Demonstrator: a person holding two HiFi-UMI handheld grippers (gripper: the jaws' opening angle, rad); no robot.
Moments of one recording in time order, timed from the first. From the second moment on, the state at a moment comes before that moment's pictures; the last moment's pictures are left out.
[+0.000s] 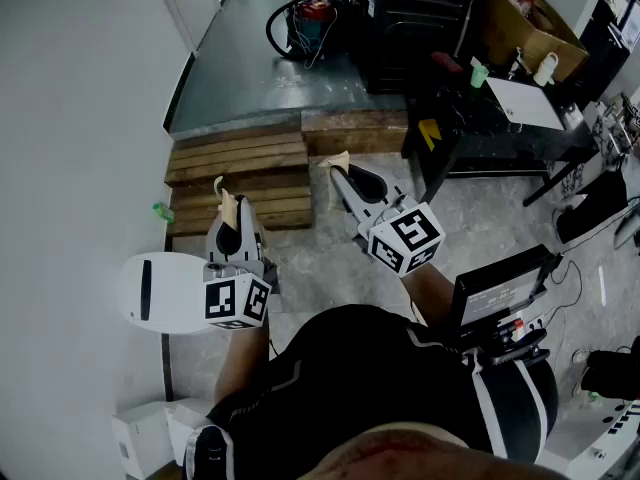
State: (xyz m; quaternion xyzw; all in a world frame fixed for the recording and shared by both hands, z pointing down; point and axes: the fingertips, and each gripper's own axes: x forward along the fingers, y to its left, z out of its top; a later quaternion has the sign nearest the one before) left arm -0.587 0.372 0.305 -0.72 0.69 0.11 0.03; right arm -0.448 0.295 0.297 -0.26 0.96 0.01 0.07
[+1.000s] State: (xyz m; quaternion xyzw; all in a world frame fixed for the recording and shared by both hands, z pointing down) left arm -0.574 0.359 0.301 -0.73 0.67 0.12 0.03; right arm -0.442 0.281 0.295 -0.28 0.96 0.00 0.07
